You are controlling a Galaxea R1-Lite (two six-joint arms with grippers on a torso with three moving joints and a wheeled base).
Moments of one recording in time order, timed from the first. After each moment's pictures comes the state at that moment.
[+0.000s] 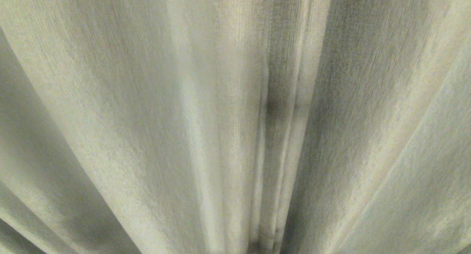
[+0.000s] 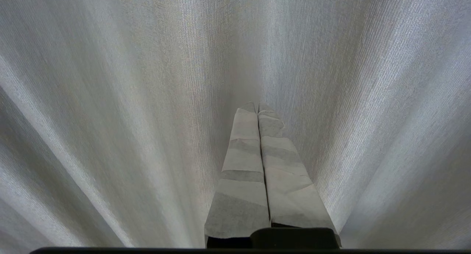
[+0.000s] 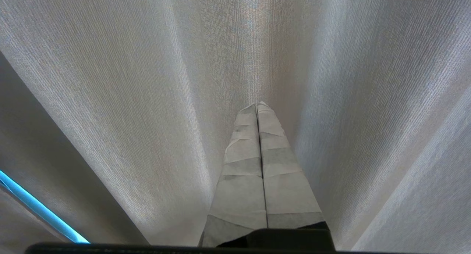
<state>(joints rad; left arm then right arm) 0.01 0.00 0.00 -0.03 0.01 0.00 0.00 0.00 0.00 0.00 -0.04 0.05</state>
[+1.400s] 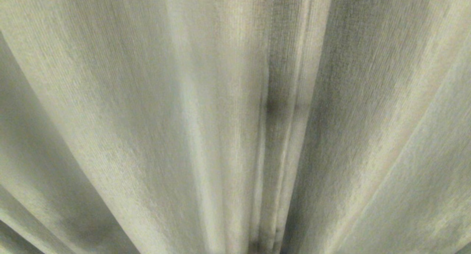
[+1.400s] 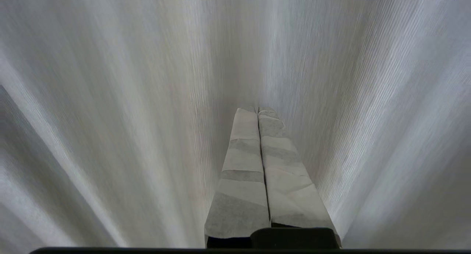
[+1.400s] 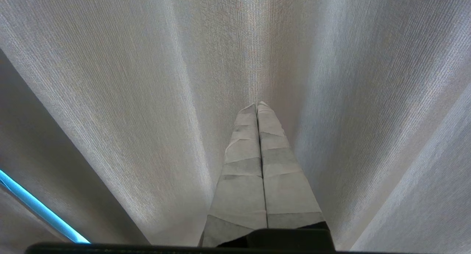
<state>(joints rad) 0.01 0.00 -0.04 -0.03 0.03 -0.01 0.00 0.00 0.00 0.00 -0.04 0.05</state>
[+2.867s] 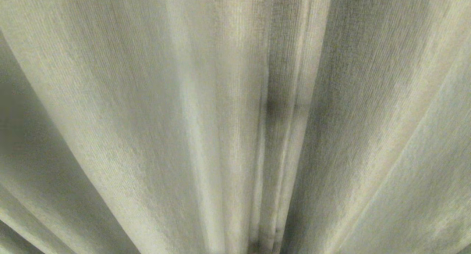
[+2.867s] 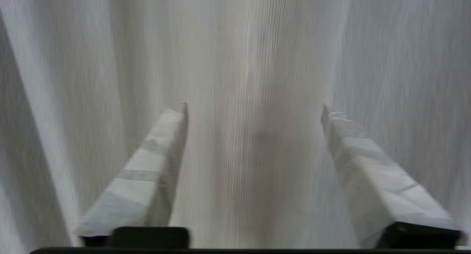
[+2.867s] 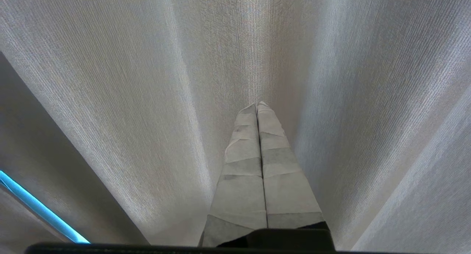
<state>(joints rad) 0.03 0.70 -0.65 -0.42 0.17 0.02 0.00 0.00 0.00 0.00 -0.04 0.05</state>
